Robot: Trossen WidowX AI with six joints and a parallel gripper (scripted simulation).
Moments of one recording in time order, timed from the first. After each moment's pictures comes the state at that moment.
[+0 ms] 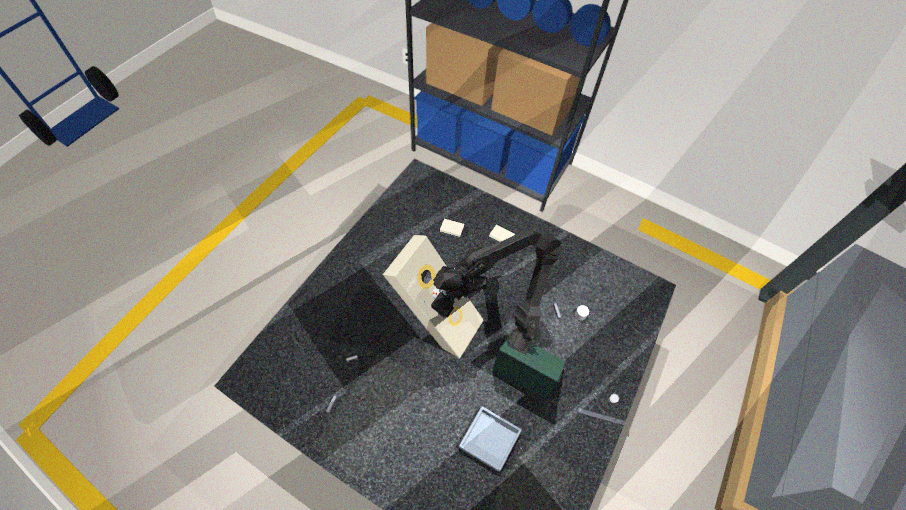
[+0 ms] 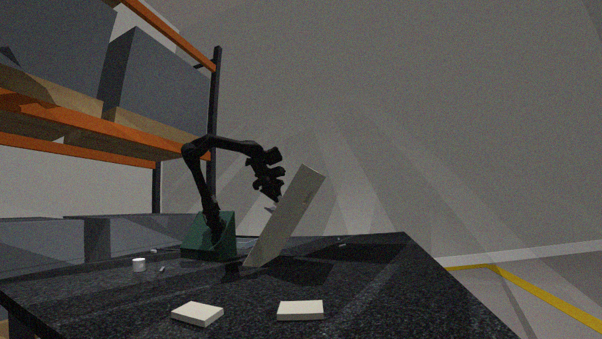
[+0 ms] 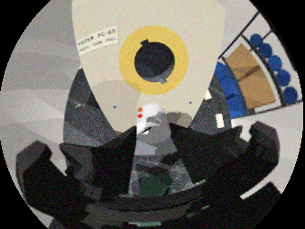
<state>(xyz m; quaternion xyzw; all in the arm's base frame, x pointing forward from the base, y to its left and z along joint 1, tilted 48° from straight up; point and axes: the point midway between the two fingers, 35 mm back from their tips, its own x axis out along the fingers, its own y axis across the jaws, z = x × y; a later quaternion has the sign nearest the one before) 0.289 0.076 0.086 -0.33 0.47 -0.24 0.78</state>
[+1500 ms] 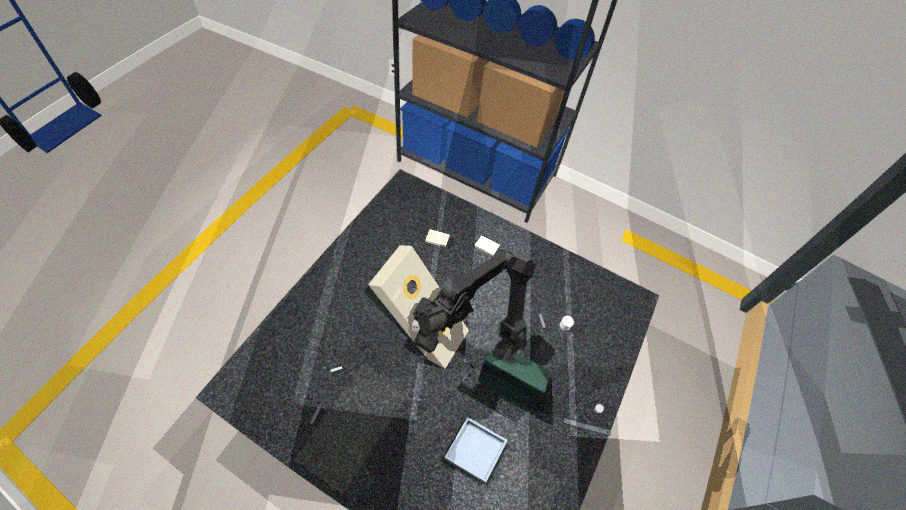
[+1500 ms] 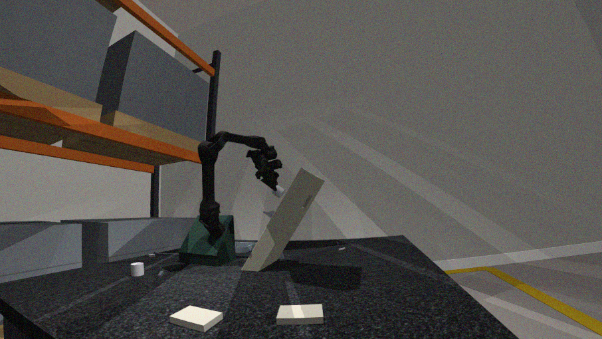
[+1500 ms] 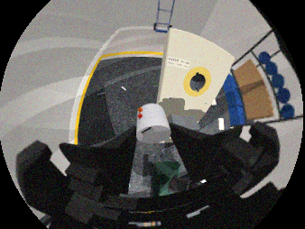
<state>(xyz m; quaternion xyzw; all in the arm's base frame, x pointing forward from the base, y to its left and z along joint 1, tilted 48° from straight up) 0.255 0.199 0.056 -0.35 0.50 -0.19 0.77</state>
